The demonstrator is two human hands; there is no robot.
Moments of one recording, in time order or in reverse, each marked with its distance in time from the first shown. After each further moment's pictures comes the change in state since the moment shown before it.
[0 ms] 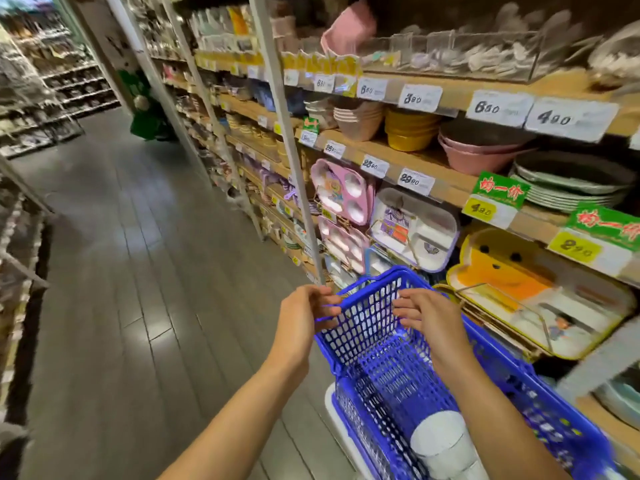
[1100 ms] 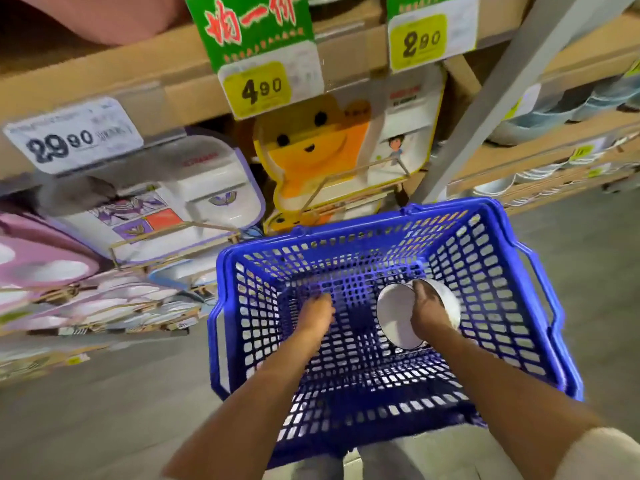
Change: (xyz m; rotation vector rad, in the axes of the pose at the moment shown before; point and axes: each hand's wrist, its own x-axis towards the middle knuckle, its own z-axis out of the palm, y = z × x) left_hand 0.215 -0.257 0.140 1.075 -1.047 -0.579; right_hand 0.019 0.266 -0.060 -0.706 0.673 0.966
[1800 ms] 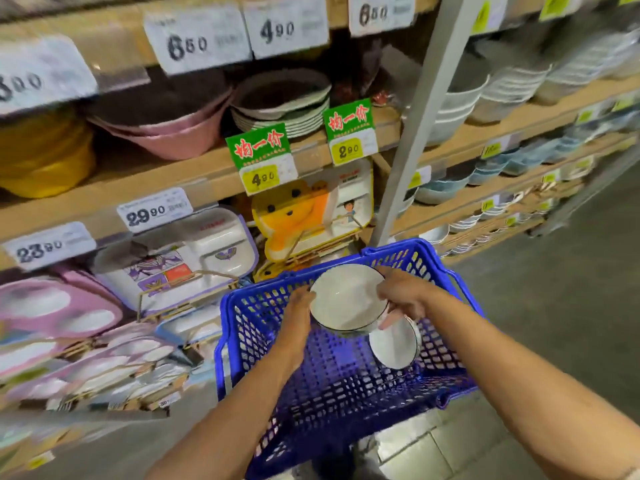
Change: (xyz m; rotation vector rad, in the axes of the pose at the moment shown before) left_hand -0.117 0.060 -0.022 -0.239 -0.097 0.375; right_hand -0.126 -0.071 -0.162 0.757 -0.301 -0.161
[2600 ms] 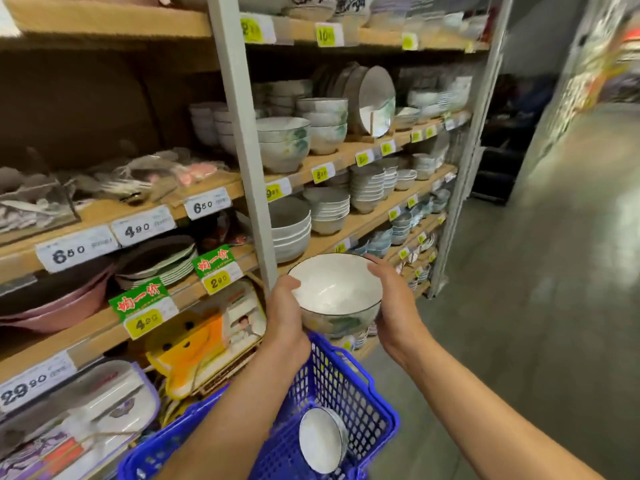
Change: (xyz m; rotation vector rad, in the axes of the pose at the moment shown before) left_hand -0.191 0.146 0.181 -0.296 -0.329 0.240; right_hand -0.226 -0.020 -0.083 0.786 0.722 -0.710
